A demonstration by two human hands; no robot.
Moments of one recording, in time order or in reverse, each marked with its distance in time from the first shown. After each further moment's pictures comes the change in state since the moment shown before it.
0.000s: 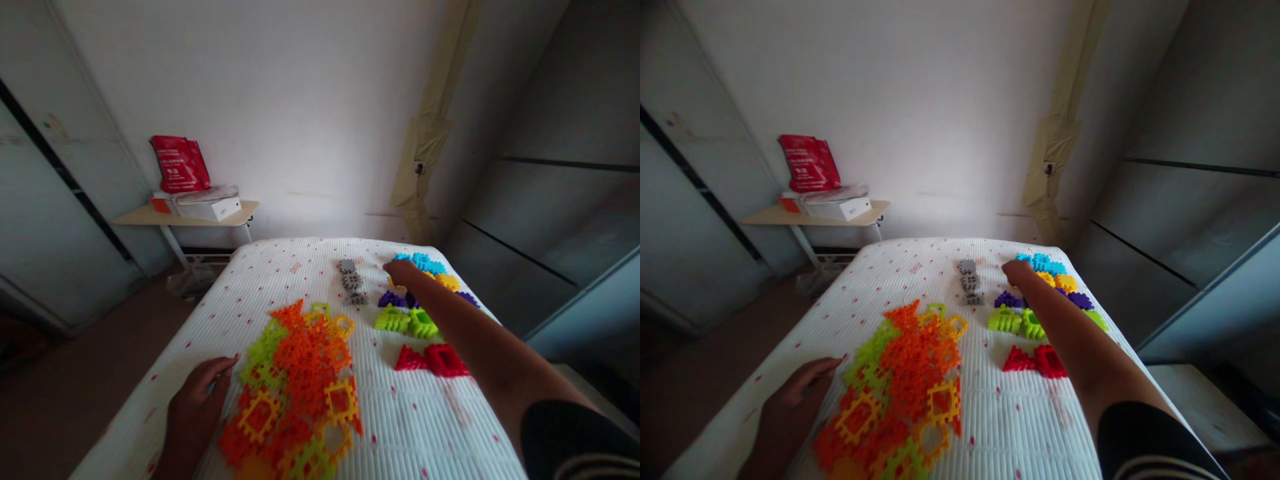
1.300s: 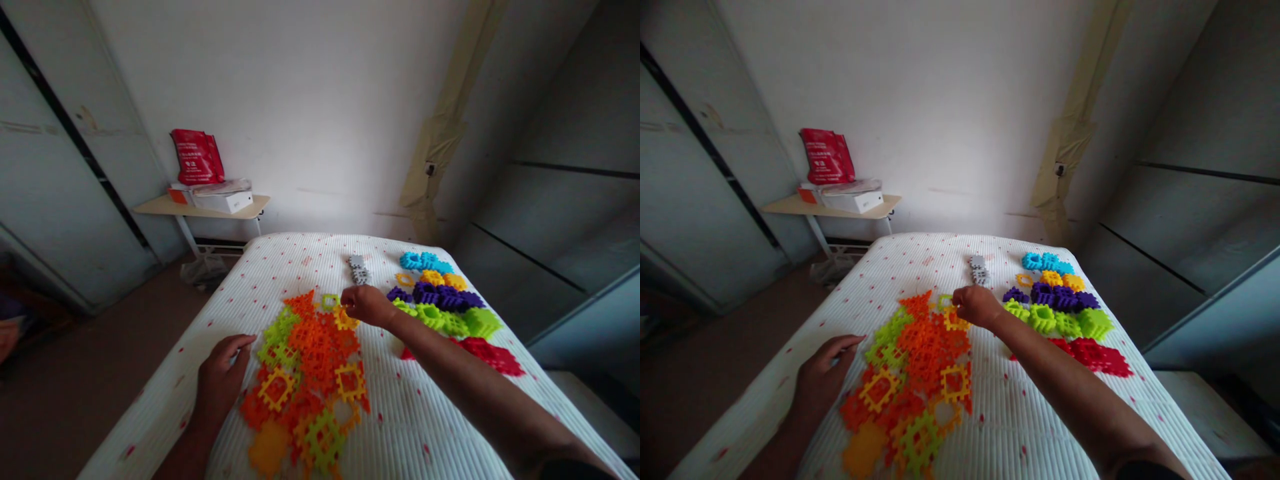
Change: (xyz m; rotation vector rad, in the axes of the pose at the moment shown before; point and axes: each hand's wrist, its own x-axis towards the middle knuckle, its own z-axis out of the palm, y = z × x) left_hand 0.001 -0.001 0.004 -0.131 0.009 0.094; right_hand -0.069 -0.137 -0.013 0.368 0.230 -0.332
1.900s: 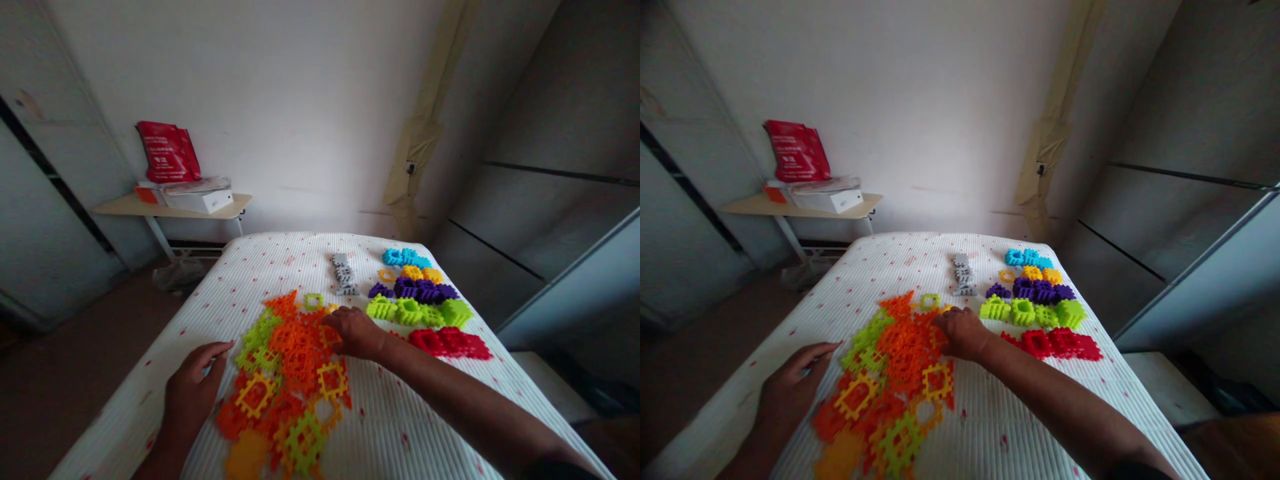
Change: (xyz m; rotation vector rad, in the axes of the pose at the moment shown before) left_hand -0.001 0.002 -0.002 0.070 -0.008 -0.029; right_hand -0.046 -0.017 0.020 -0.027 -0.045 -0.152
